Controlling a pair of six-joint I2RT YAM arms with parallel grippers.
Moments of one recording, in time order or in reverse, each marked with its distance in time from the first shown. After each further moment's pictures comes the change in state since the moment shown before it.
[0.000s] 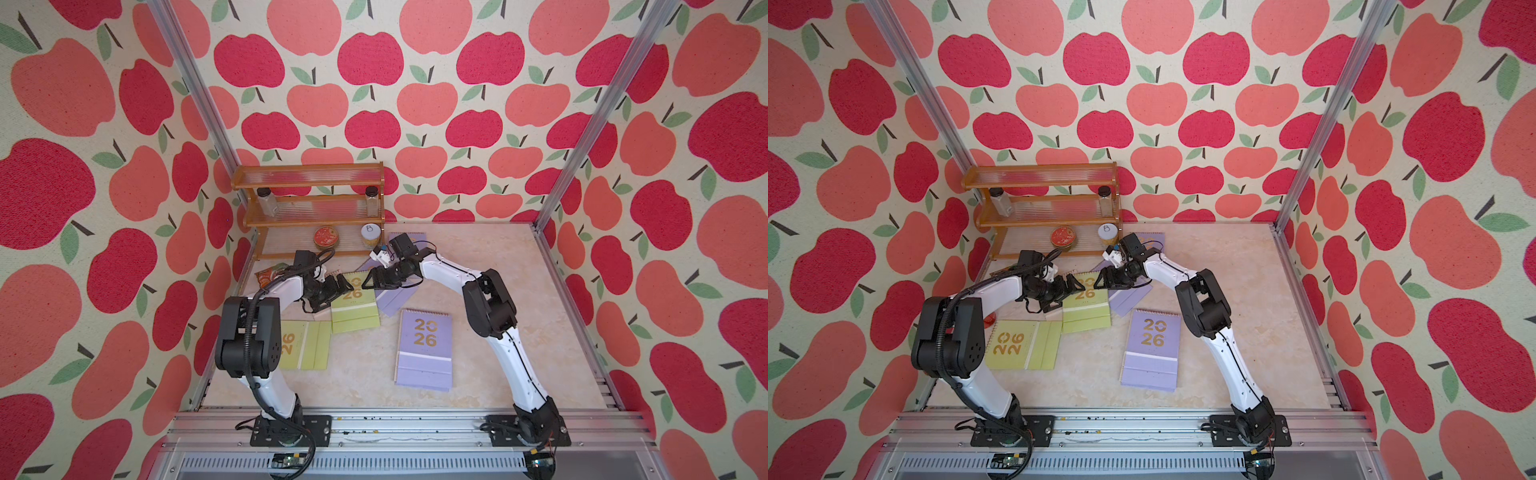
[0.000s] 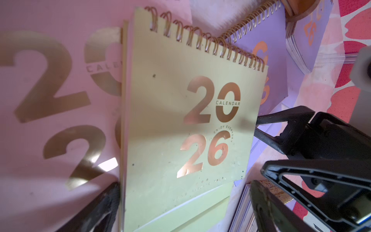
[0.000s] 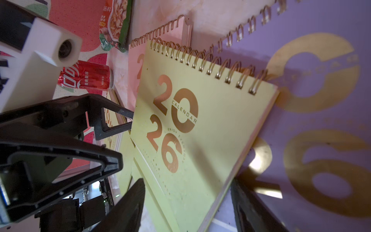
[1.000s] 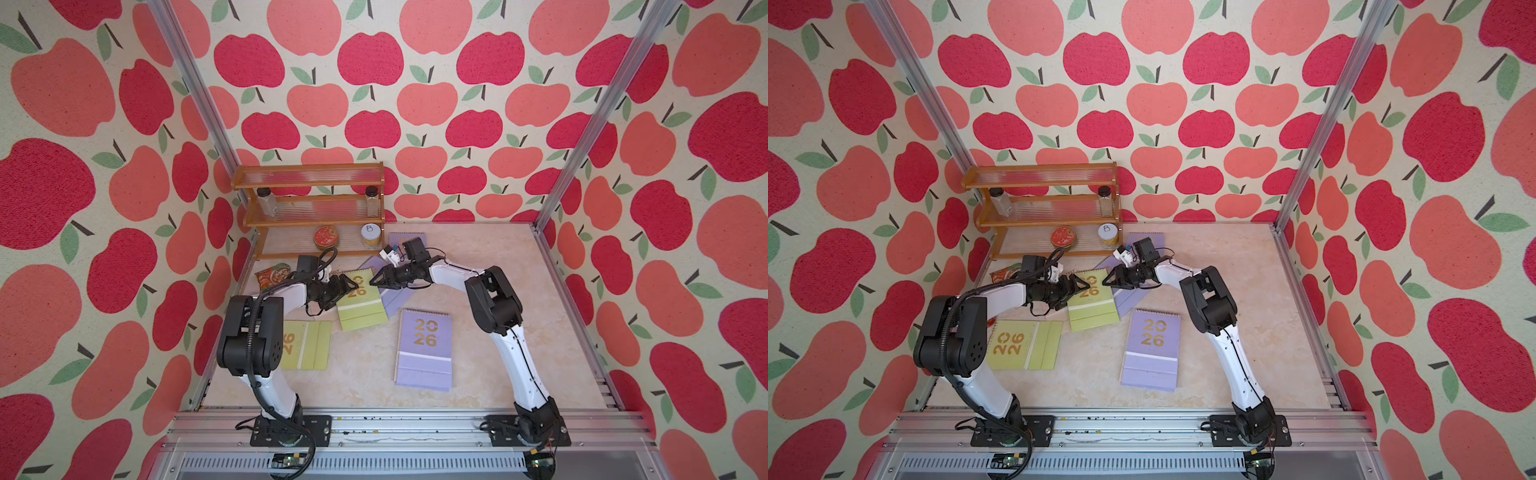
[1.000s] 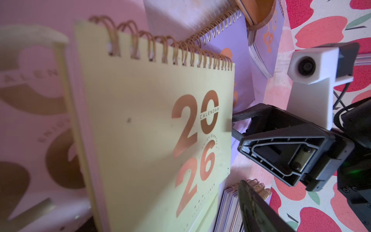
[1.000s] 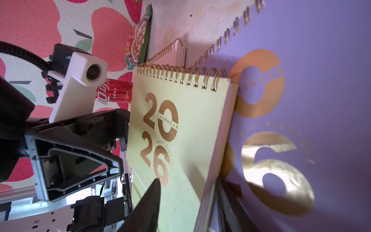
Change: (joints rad) left arm -0.022 -0.008 -0.110 0.274 0.120 -0.113; right arm -0.069 -0.008 -0.174 0.317 -0.158 0.143
